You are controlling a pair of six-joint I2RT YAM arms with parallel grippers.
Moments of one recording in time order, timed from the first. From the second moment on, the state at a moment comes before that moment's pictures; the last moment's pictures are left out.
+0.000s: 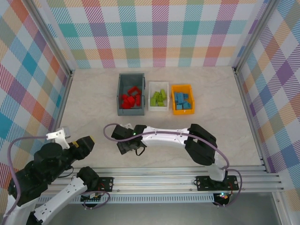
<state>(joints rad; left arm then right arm) -0.68 0.29 1.05 -1.27 -0.26 -0.85 1.24 2.04 1.57 -0.77 0.21 0.65</state>
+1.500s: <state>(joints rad) -0.68 0.80 0.95 -0.82 0.00 -0.90 0.63 1.97 1.70 -0.74 0.16 0.41</state>
